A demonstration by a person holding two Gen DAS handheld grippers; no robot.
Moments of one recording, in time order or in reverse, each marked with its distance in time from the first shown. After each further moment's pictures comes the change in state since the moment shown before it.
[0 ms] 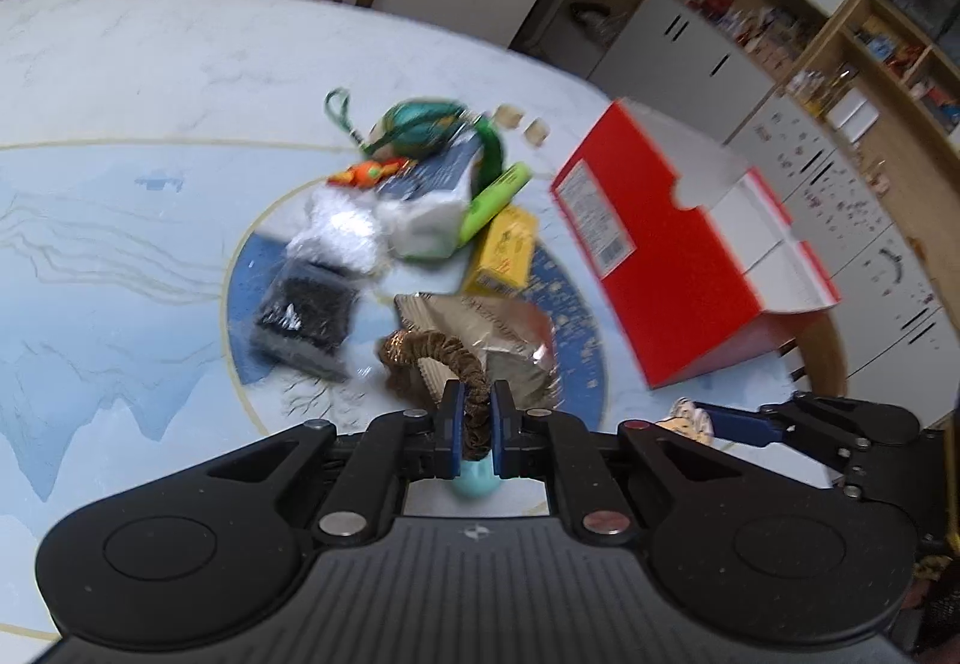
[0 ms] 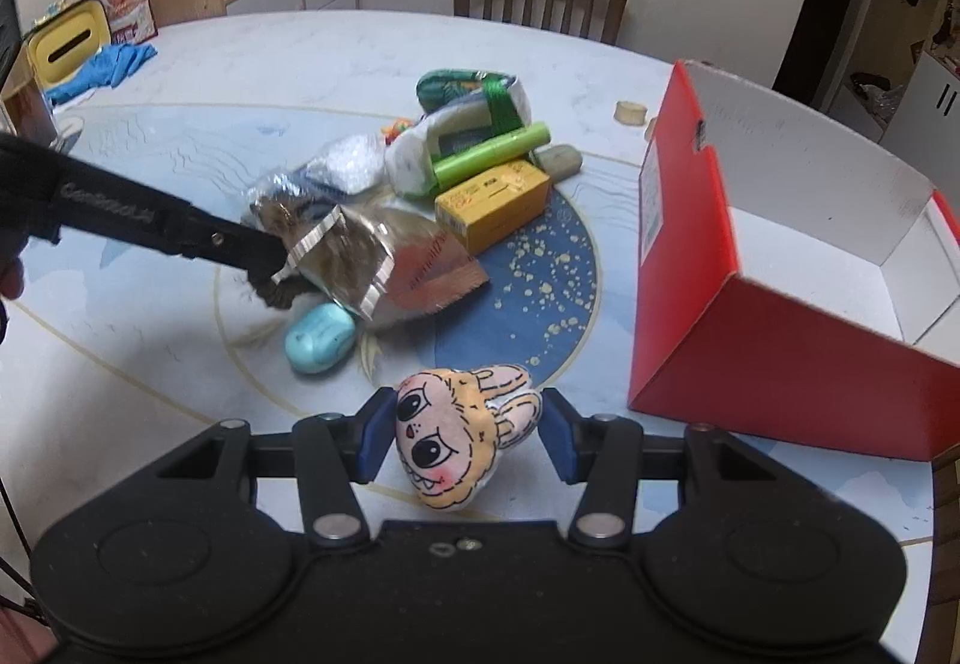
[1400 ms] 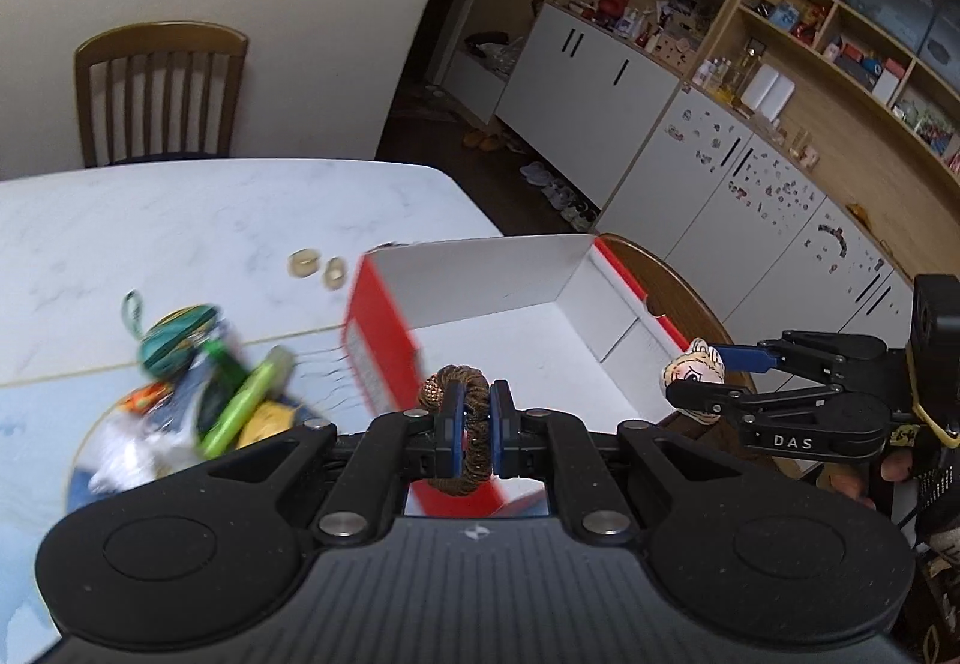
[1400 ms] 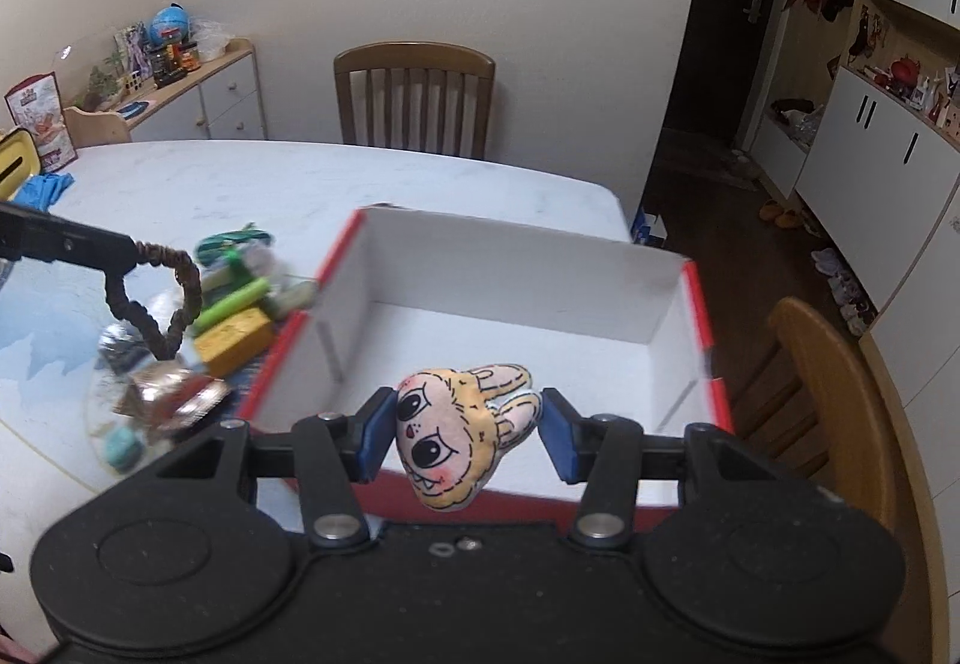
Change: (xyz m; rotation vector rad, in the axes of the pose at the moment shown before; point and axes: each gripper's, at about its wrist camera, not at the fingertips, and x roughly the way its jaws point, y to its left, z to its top) left arm 0.016 -0.176 0.093 0.210 -0.040 -0.086; right arm -0.088 -0.207 0.029 0.080 -0.115 -0.104
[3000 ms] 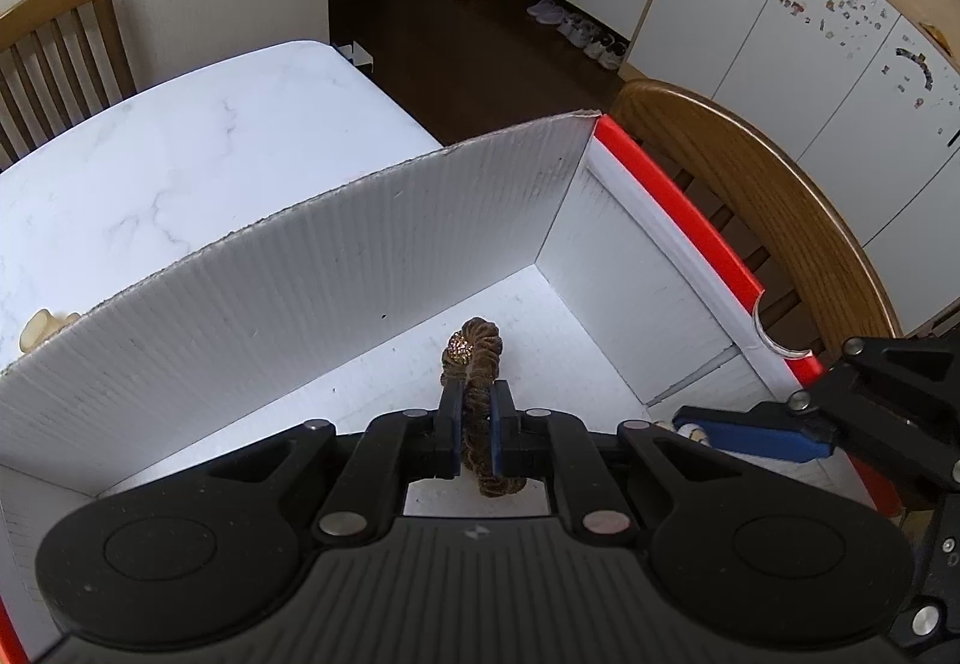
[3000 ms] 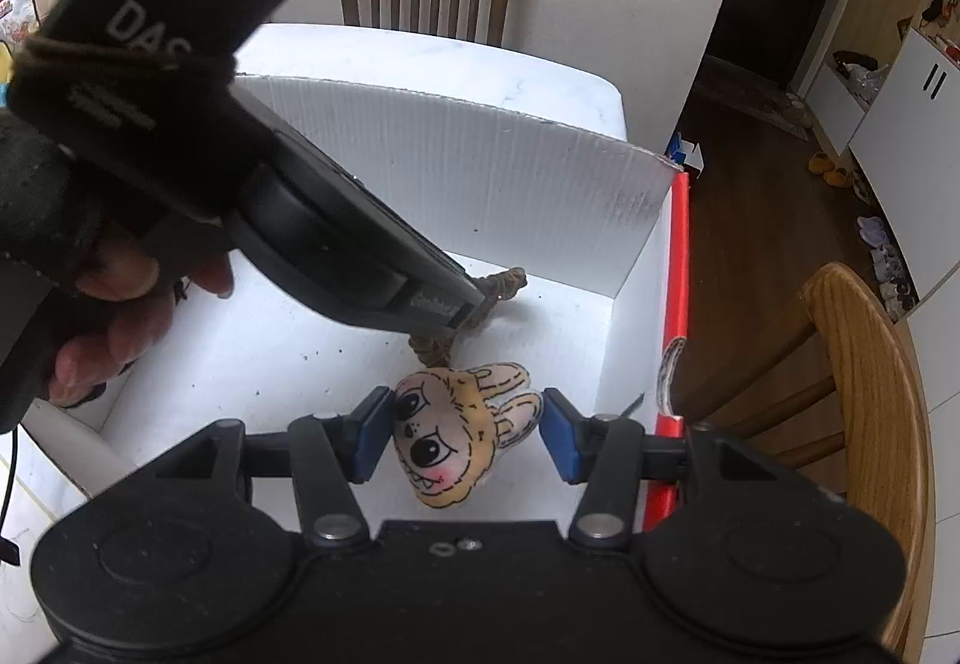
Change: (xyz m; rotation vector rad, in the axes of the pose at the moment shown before) left arm 0.292 -0.104 0.046 0.206 0.335 0.098; right arm 0.120 -0.077 -0.009 -0.086 0.199 0.062
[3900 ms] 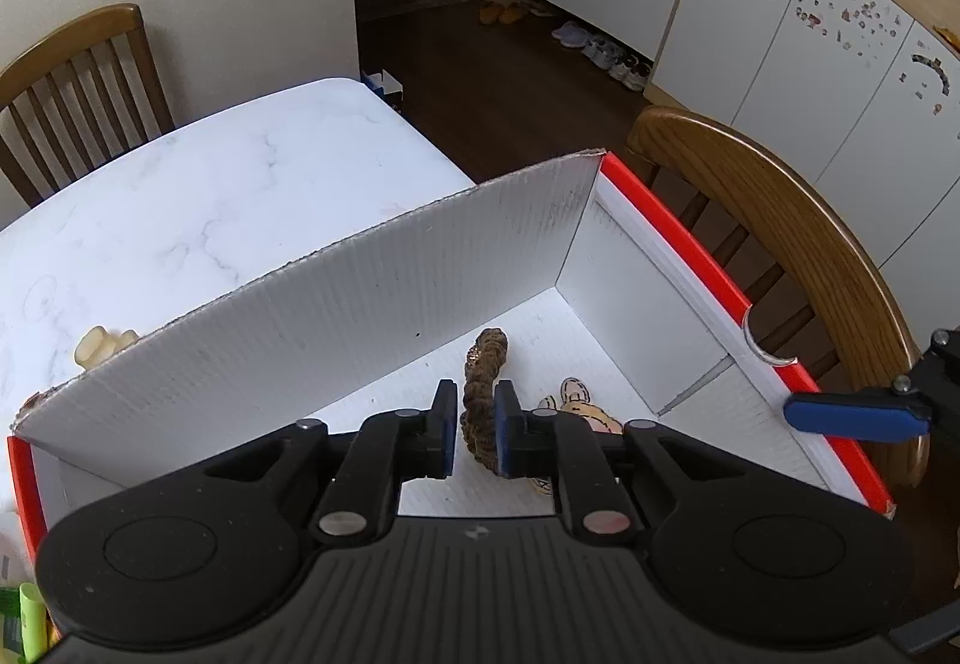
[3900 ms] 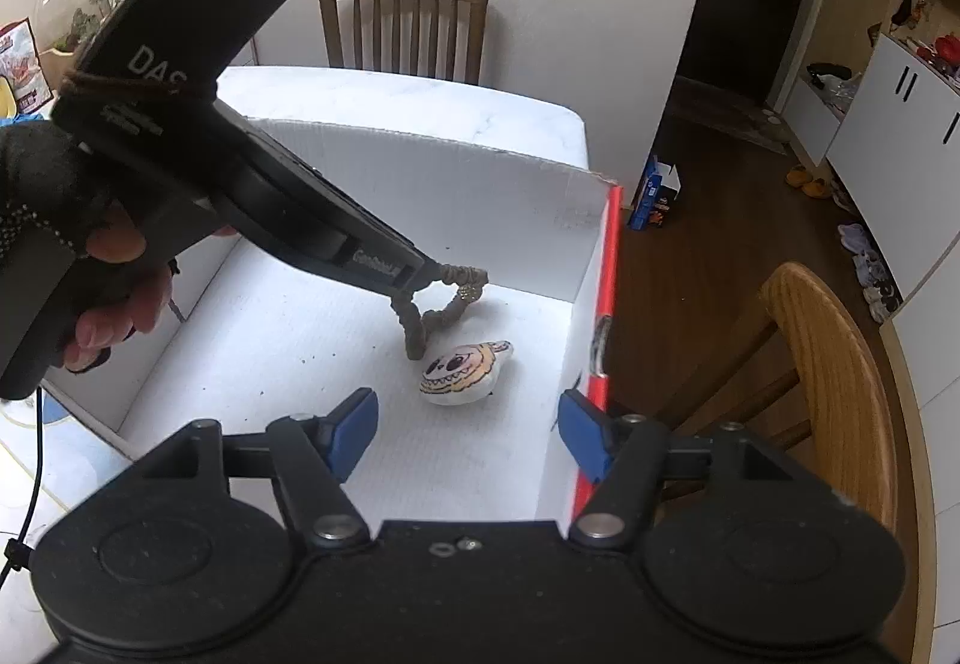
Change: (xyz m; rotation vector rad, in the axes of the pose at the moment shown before) left arm -0.022 -0.009 0.003 0.025 -0.051 0.064; right arm -0.043 -0.016 -0.017 0.062 -0.075 -0.011
